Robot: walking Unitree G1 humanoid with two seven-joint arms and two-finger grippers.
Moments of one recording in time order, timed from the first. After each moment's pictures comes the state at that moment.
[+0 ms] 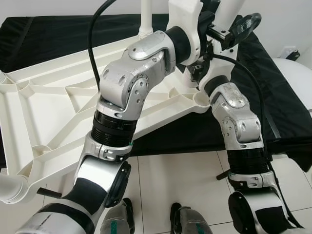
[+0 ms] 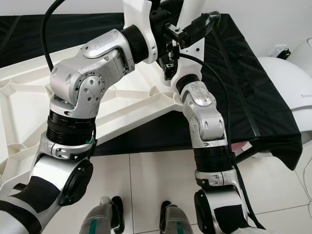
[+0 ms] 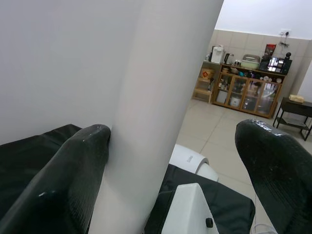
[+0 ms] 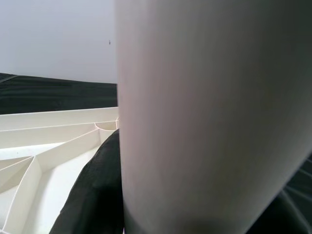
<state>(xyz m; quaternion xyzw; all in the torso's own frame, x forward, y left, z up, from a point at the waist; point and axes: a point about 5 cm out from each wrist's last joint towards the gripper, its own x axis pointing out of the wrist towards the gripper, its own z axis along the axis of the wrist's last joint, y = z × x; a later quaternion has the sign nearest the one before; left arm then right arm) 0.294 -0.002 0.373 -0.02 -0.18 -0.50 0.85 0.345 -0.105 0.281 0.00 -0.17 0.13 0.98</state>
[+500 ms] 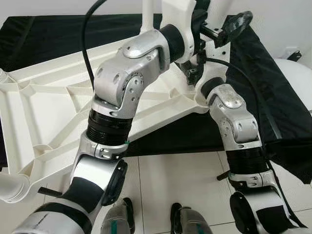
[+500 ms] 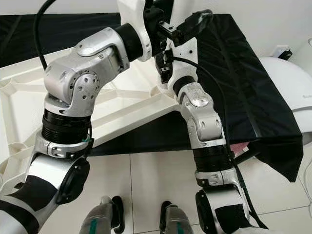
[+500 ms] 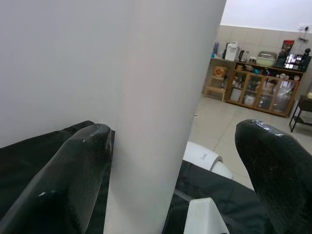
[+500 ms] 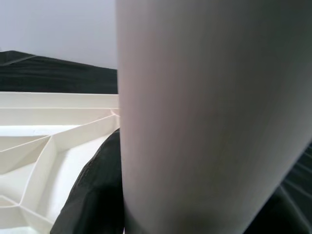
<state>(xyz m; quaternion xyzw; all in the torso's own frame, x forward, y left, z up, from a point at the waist) 0.300 0.012 0.374 -0.01 -0.18 -0.47 0.86 0.346 -0.100 0.275 -0.03 -0.15 0.17 0.97</state>
